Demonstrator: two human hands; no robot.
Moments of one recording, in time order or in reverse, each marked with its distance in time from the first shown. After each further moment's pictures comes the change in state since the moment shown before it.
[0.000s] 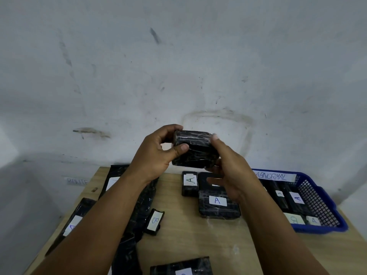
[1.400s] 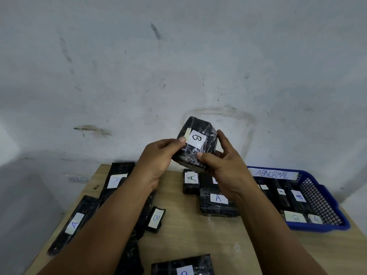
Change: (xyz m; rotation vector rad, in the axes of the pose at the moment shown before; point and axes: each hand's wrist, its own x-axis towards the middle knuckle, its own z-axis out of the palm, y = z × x) left_hand -0.005 0.001 0.018 -0.228 0.135 -0.402; right_hand 0.010 0.015 0.009 0.181 -0.101 -0.197
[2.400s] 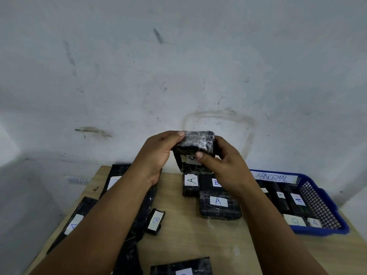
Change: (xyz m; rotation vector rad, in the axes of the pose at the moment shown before) left_hand 0.000 0.019 -0.001 -0.120 -0.070 0.098; right_hand -0.002 -0.005 -0.009 -0.359 -0.121 -0.282
